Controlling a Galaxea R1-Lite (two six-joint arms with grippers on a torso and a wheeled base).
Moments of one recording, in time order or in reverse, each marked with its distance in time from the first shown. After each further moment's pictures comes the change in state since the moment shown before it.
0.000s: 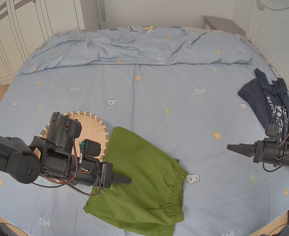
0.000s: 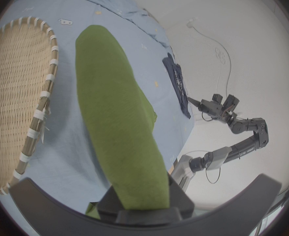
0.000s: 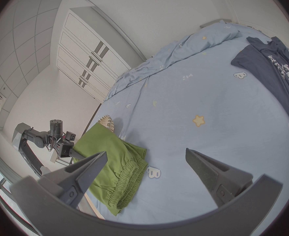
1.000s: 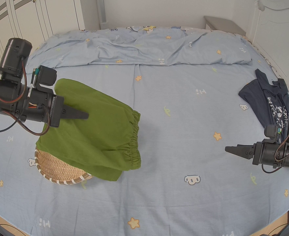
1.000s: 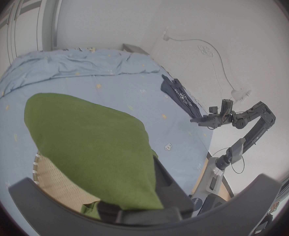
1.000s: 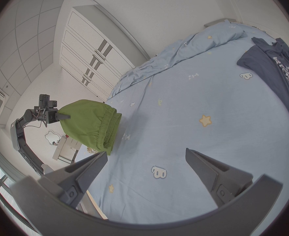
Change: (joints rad) left arm 0.204 -0.170 -0.584 0.643 0.095 0.485; right arm 0.035 -0.018 0.001 0.012 -0.001 0.001
